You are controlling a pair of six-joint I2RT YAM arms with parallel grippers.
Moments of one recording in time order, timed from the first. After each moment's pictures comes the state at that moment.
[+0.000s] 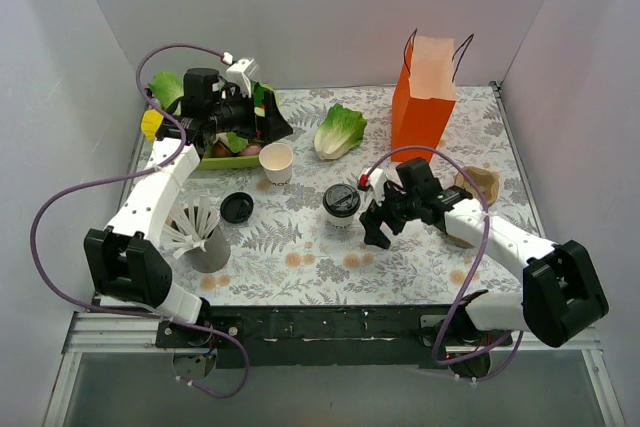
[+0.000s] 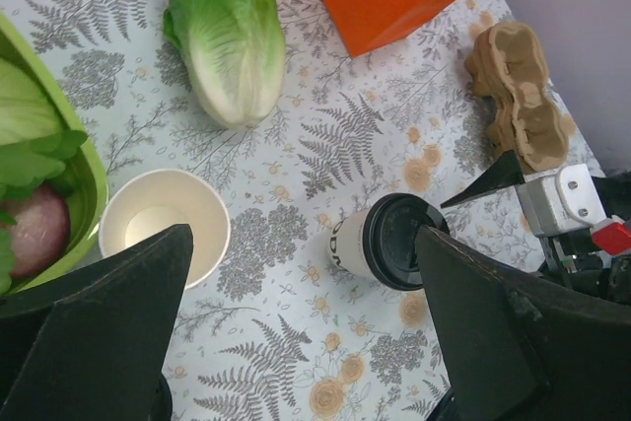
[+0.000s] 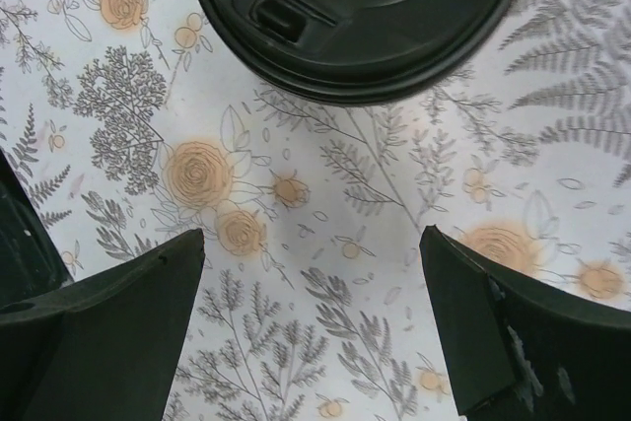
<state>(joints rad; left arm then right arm) -0.22 1.52 1.48 -0.48 0.60 -0.16 0.53 1.27 0.79 -0.44 -0.49 -0.41</state>
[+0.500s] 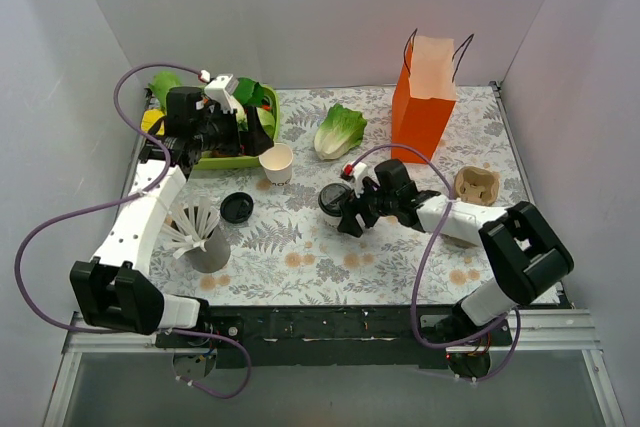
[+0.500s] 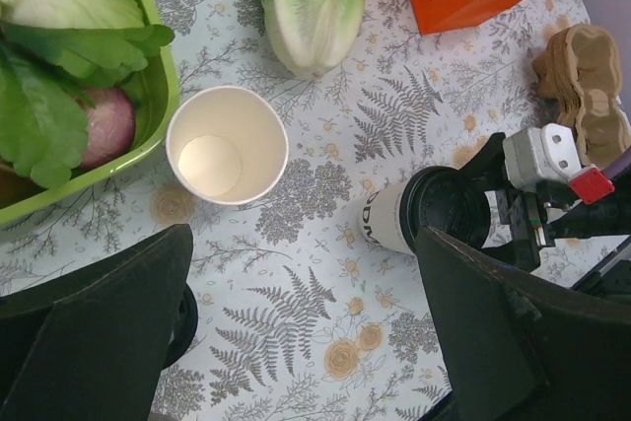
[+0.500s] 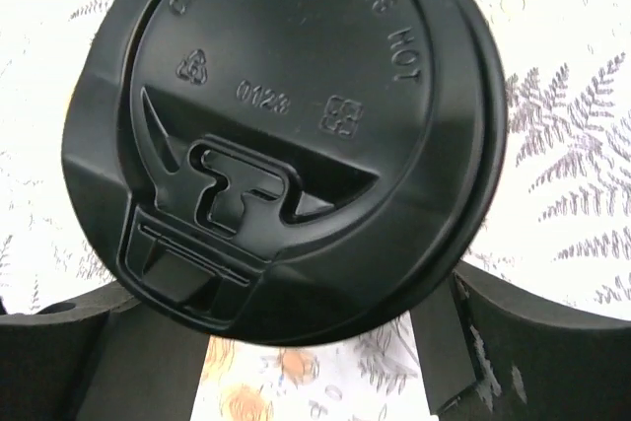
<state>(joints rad) -0.17 1.36 1.33 -0.53 0.46 -0.17 0.61 1.51 0.74 0.02 -0.49 -0.11</state>
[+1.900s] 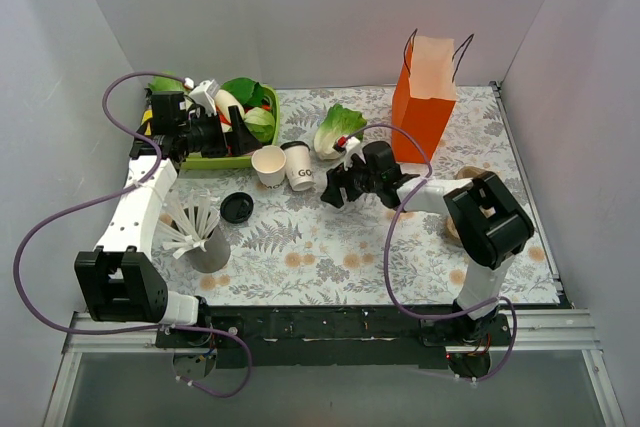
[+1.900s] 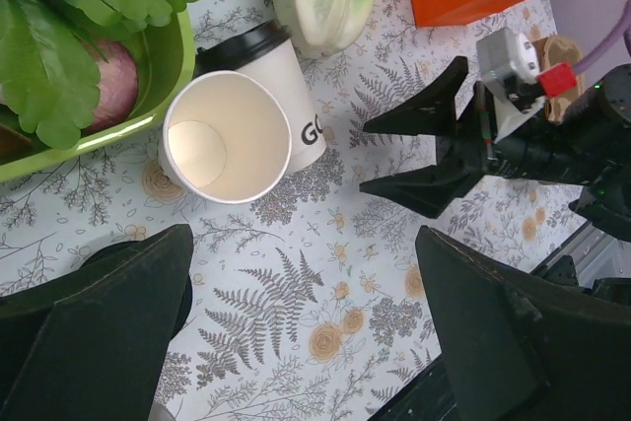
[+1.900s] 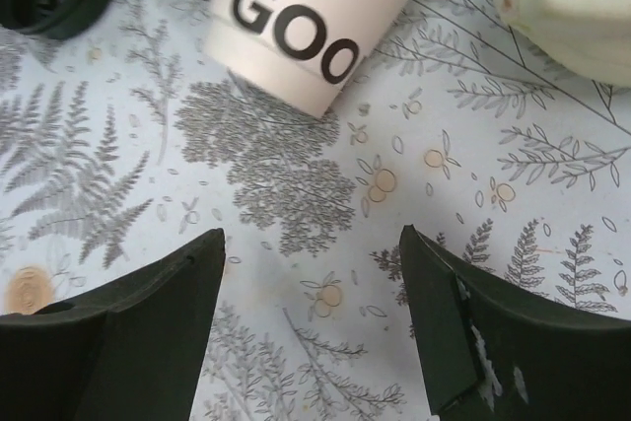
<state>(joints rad) -0.02 1.38 1.28 -0.55 0.62 -0.21 0.60 1.83 0.93 0.32 -0.41 0.07</state>
